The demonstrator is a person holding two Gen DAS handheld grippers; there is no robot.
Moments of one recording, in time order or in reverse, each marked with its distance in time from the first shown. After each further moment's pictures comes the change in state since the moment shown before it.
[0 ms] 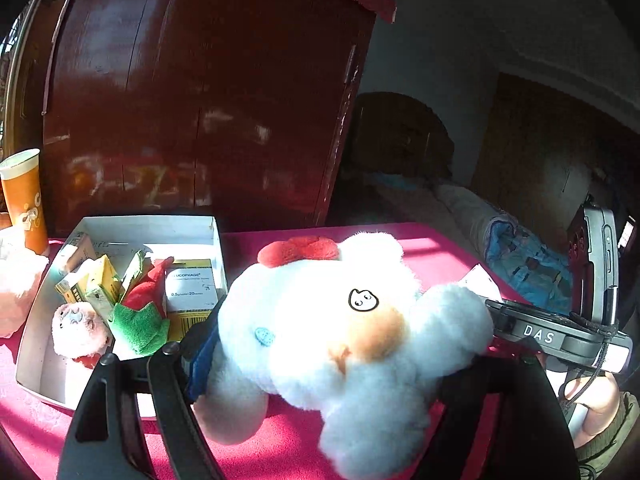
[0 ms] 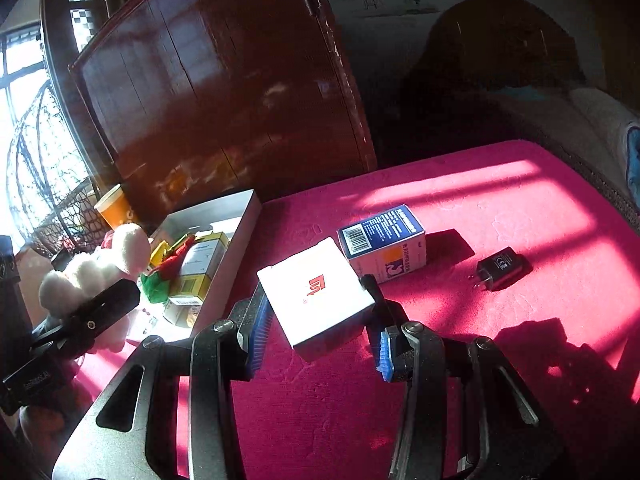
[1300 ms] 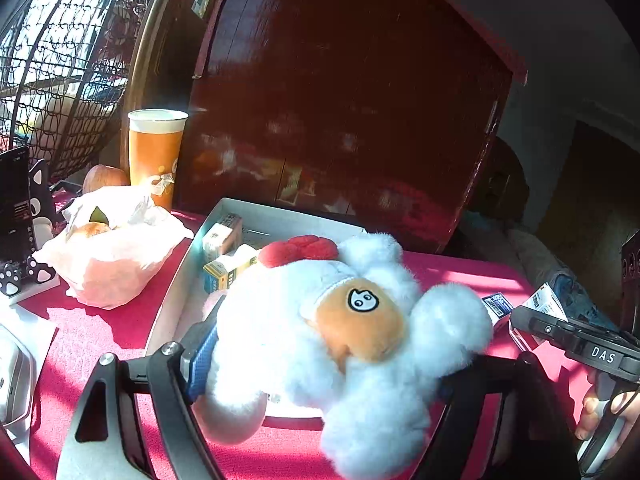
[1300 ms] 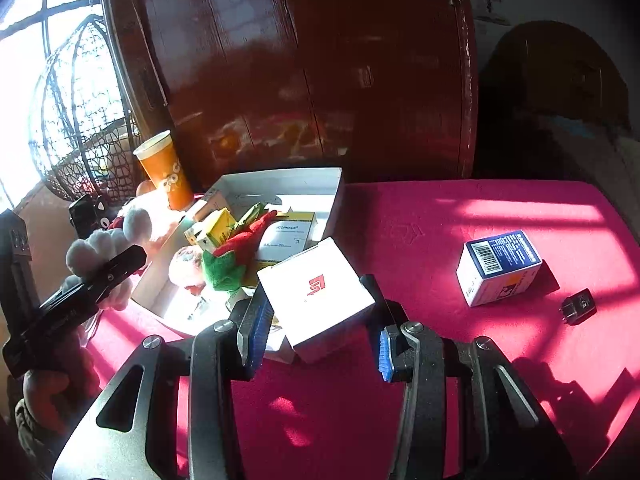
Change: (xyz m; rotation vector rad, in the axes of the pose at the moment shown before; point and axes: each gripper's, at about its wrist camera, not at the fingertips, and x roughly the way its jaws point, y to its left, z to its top) left arm -0.055 0.143 -0.010 -0.193 -0.054 0.244; right arm 0.041 0.118 0.004 -0.189 0.089 0.061
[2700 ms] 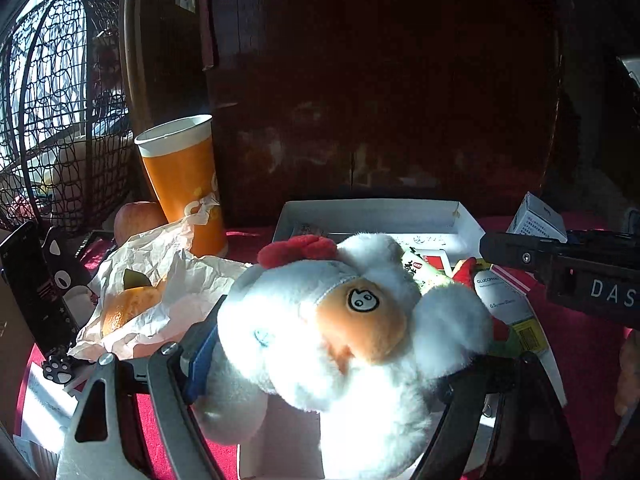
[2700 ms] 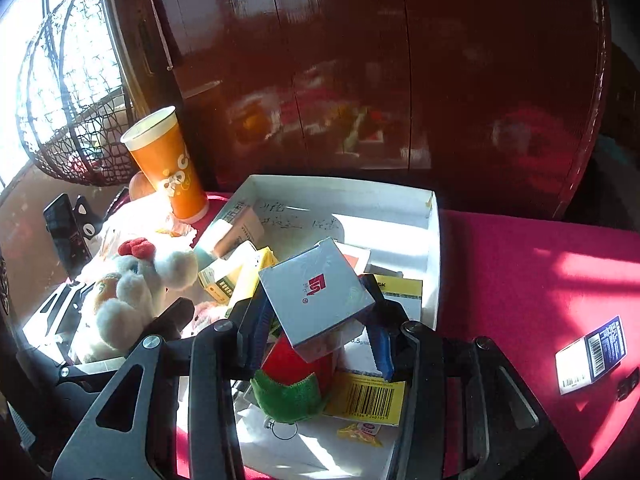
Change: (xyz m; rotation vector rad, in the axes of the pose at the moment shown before) left arm 0.081 0.029 0.039 0.216 0.122 0.248; right arm 0.131 0.087 0.069 -0.059 0.100 0.002
